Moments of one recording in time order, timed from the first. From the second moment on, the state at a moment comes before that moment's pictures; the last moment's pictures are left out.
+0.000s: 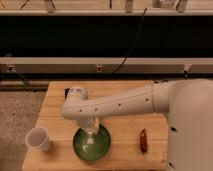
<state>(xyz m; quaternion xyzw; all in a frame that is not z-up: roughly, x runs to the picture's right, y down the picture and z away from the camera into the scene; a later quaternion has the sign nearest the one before) -0.072 0.206 0.737 -0.26 -0.16 -0.65 0.70</state>
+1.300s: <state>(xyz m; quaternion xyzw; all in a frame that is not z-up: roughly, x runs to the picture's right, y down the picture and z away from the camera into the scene) -0.061 0.245 0.686 -0.23 -0.20 -0.64 0.71</state>
